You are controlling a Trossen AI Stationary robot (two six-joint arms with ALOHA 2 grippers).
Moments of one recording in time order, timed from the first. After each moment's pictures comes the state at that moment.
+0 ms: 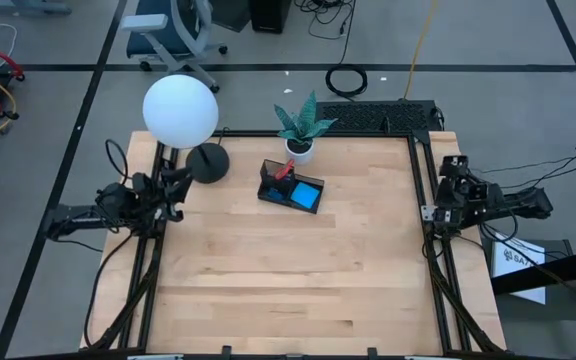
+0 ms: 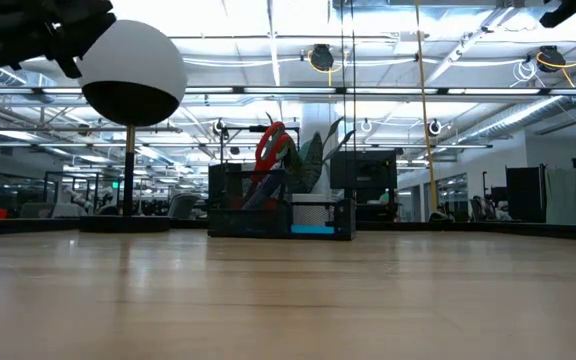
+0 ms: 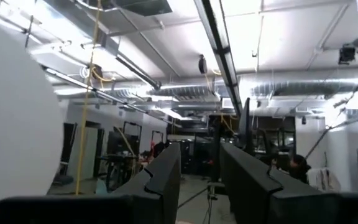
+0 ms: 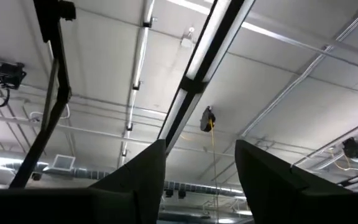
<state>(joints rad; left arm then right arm) 0.07 0.01 0.01 0.58 -0.23 0.06 0.17 0.16 0.02 1.24 0.21 -0.41</state>
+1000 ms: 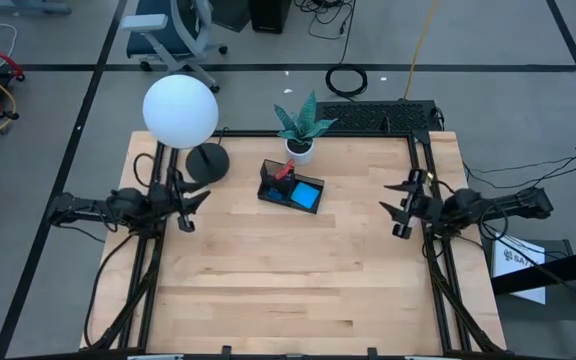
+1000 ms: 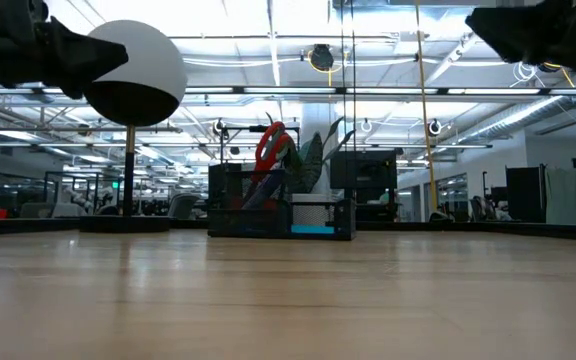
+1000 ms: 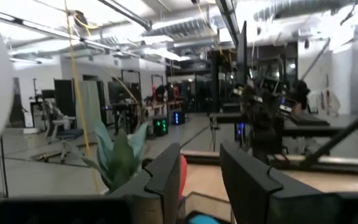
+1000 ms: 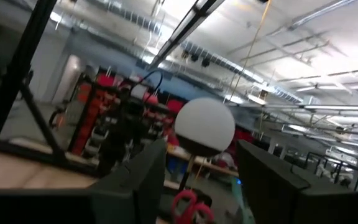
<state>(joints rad) -0.11 0.01 0.01 0.30 -0.39 0.16 0.17 0.16 0.02 0.58 0.29 -0.50</state>
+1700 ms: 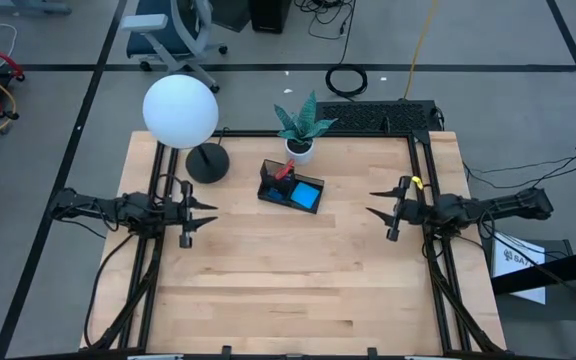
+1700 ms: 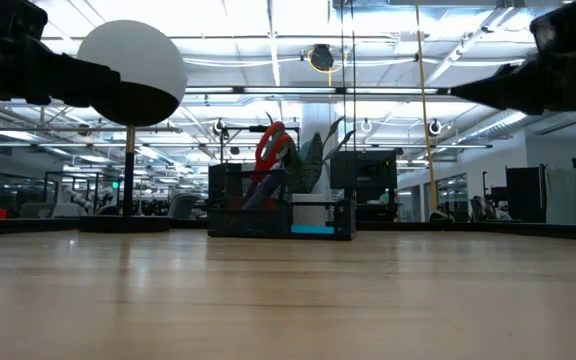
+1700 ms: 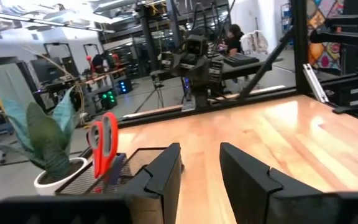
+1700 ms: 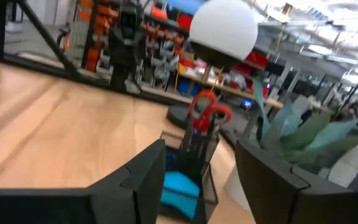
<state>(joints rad) -0.18 0.01 0.01 0.04 -0.21 0.21 0.16 0.16 0.02 0.20 0.39 -0.36</state>
